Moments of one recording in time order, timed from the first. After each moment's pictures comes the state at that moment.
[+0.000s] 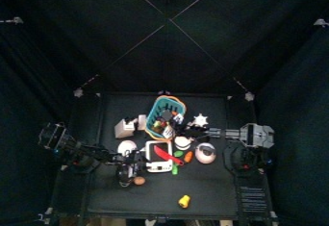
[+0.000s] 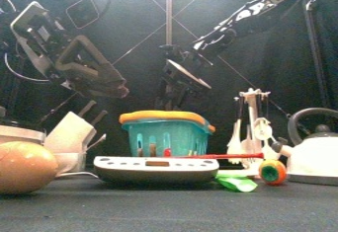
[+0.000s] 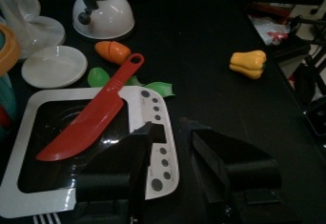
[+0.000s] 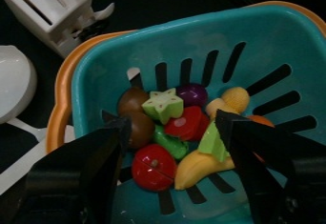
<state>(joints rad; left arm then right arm) -0.24 -0.13 1.03 -0.32 -0.57 0.15 -0.22 0.08 0.36 -0.86 0.43 1.08</state>
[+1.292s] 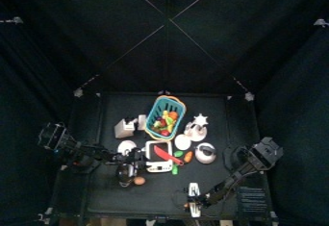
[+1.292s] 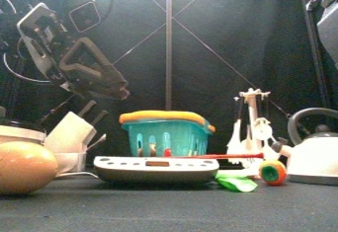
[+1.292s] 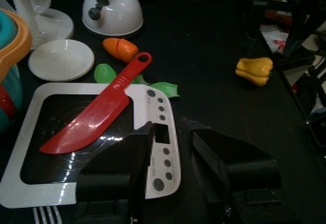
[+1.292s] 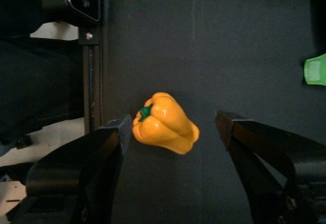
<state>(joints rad) -0.24 -0.13 1.03 -0.39 -0.58 0.14 0.71 0.09 0.49 -0.54 0.57 1.08</state>
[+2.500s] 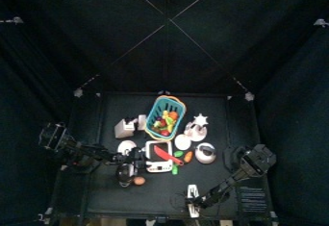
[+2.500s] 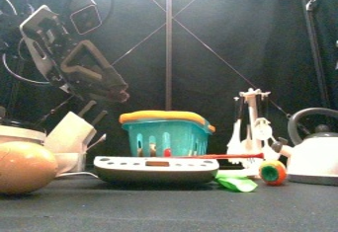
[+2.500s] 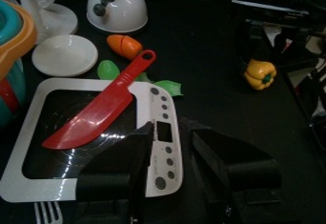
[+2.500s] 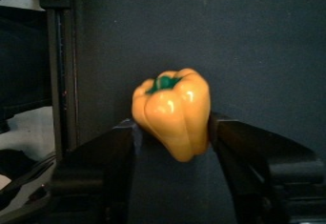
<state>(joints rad) -0.24 -0.13 1.03 -0.41 -0.58 0.14 0.69 0.21 0.50 -0.53 0.54 1.08</state>
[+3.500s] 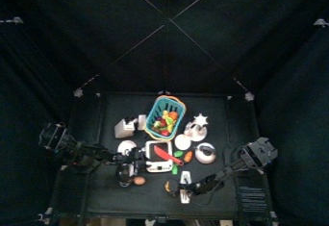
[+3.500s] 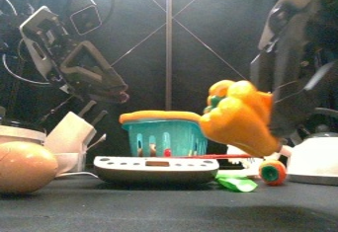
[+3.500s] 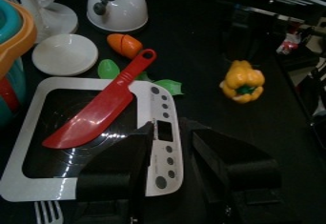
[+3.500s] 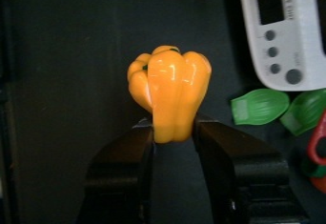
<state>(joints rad) -0.24 -0.13 1.03 -0.41 -0.57 0.14 0.50 0.13 0.50 -0.65 0.54 1.08</state>
